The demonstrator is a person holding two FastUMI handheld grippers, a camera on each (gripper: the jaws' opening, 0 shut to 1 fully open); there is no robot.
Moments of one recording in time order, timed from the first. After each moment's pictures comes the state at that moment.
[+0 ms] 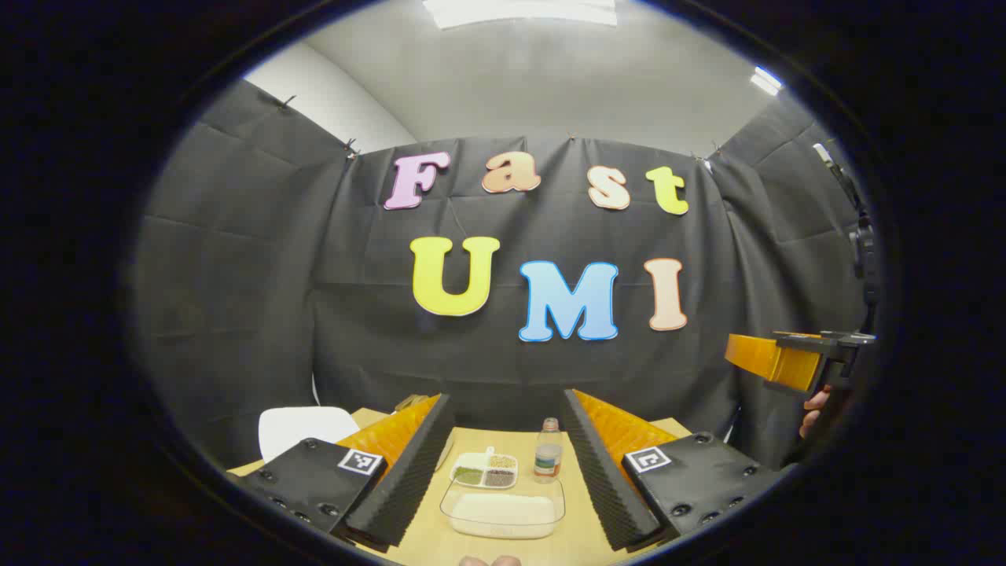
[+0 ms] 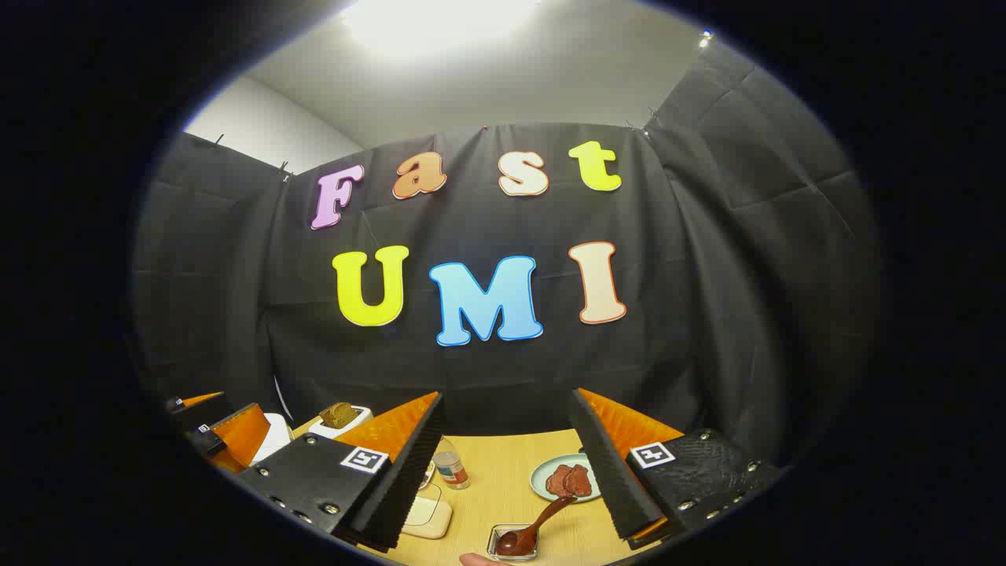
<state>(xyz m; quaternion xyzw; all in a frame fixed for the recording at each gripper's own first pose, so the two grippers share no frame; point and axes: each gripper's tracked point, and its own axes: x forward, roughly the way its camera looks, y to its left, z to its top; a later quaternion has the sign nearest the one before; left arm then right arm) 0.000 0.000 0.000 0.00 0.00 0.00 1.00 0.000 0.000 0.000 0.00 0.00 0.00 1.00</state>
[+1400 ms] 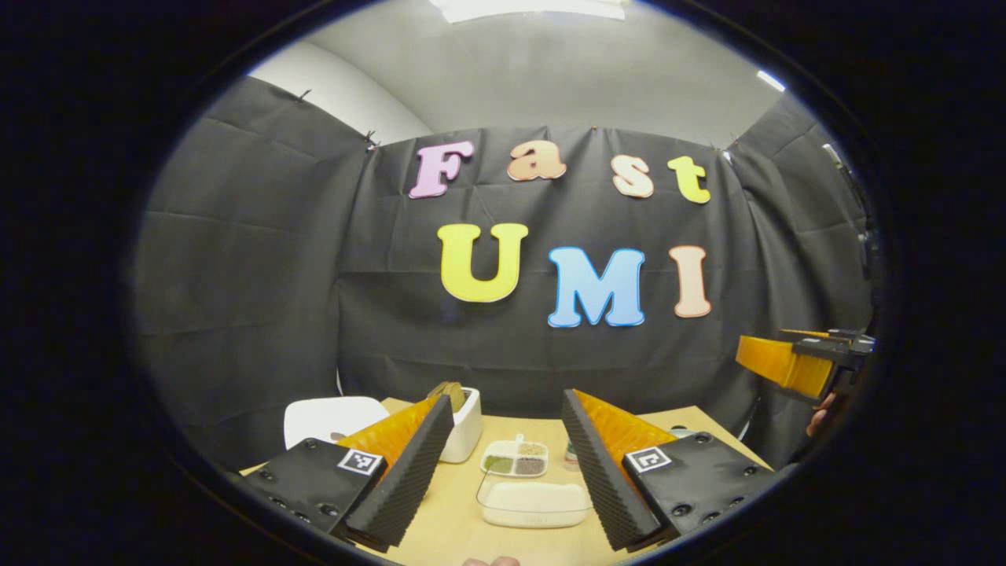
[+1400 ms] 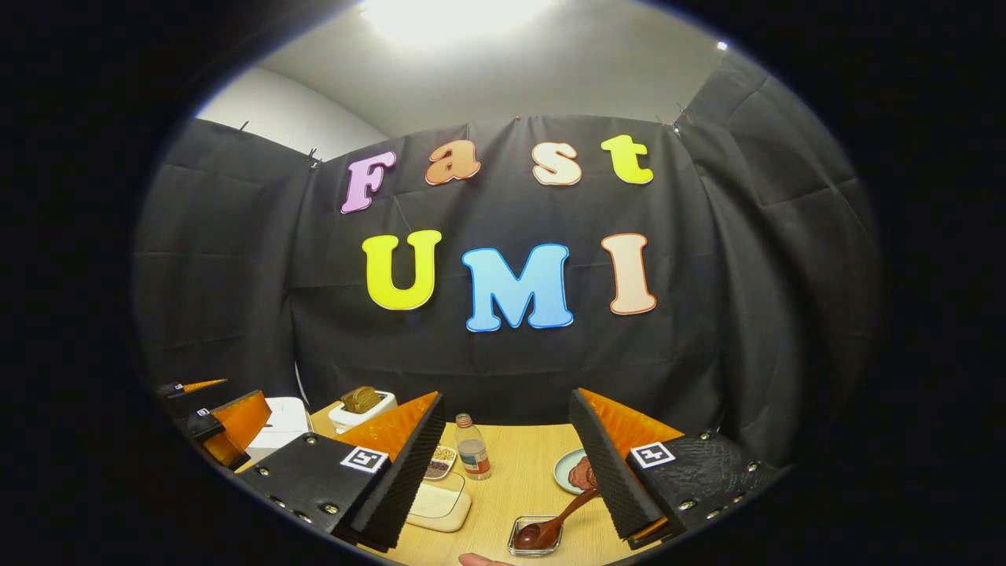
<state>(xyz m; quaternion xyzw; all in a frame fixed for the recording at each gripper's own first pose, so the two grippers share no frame) -0.008 0.060 -0.035 0.00 0.03 0.04 1.00 -0.008 0.045 -0.028 -0.02 0.02 0.04 1.00</state>
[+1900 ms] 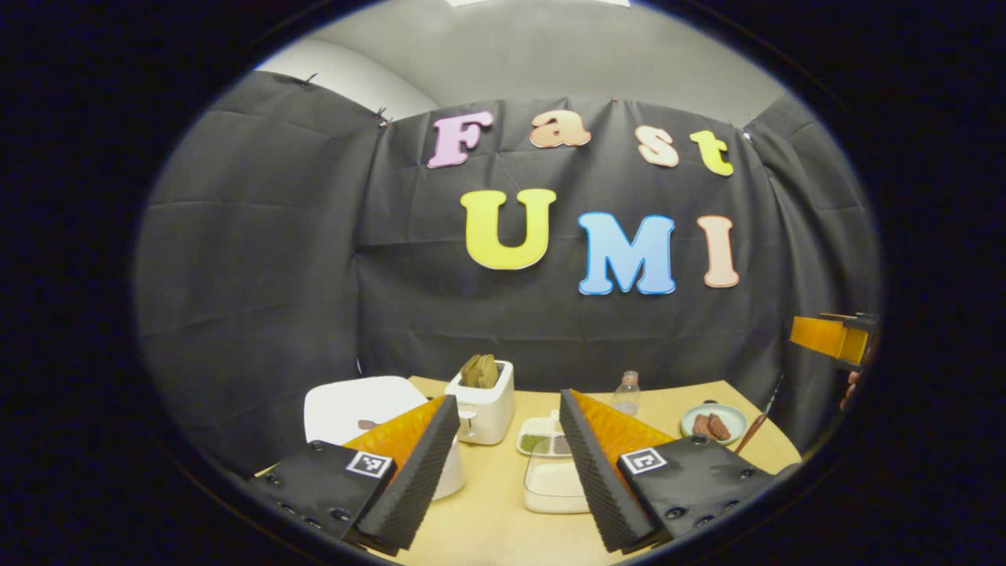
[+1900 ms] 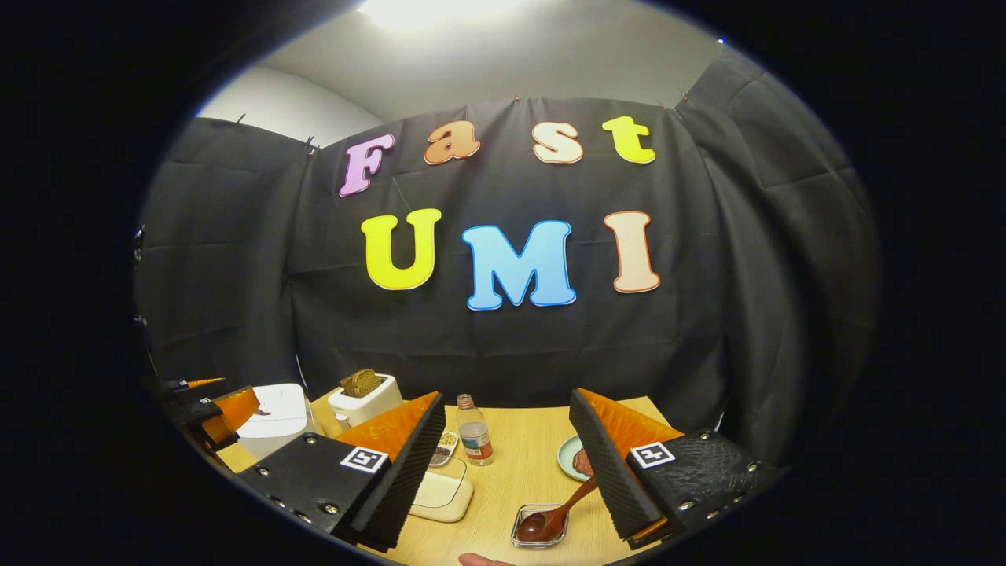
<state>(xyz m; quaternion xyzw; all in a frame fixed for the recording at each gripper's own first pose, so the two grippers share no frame) 0.014 0.149 -0.087 0.01 0.09 0.07 0.99 0.001 0.046 -0.055 -0.01 0.06 0.04 1.00</state>
